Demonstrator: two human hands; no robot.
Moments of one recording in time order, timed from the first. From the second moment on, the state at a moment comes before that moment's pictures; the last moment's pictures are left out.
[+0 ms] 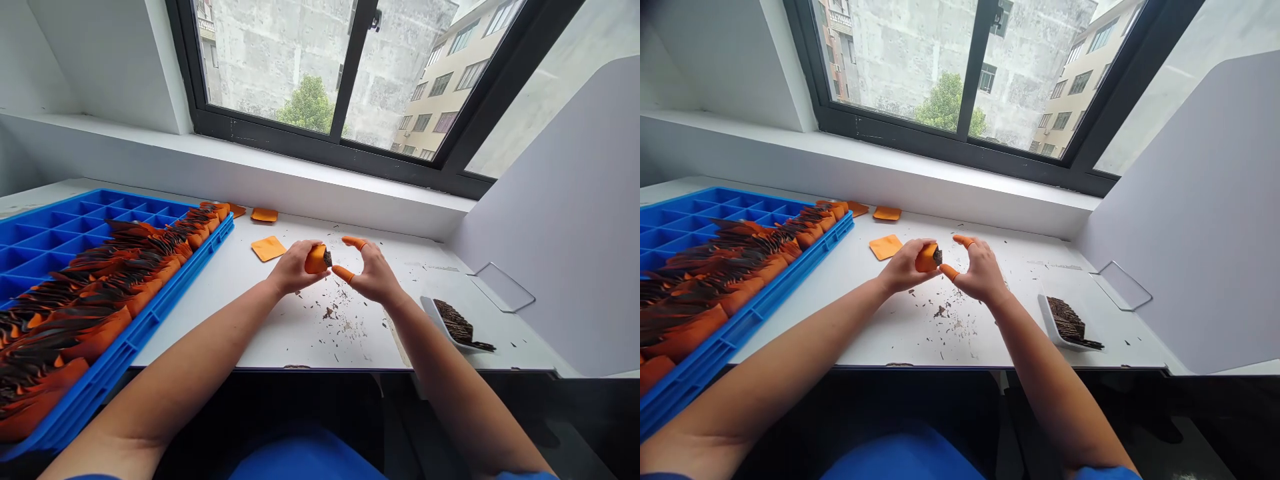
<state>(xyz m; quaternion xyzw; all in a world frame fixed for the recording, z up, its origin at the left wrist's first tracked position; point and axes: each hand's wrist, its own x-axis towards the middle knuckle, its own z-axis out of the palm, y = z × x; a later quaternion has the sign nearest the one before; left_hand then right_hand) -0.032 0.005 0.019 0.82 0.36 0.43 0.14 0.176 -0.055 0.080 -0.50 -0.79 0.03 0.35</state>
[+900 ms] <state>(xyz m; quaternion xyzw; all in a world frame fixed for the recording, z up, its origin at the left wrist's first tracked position) -0.028 0.005 0.012 0.81 0.35 0.44 0.16 0.160 -0.055 0.004 -0.43 -0.82 0.12 0.36</state>
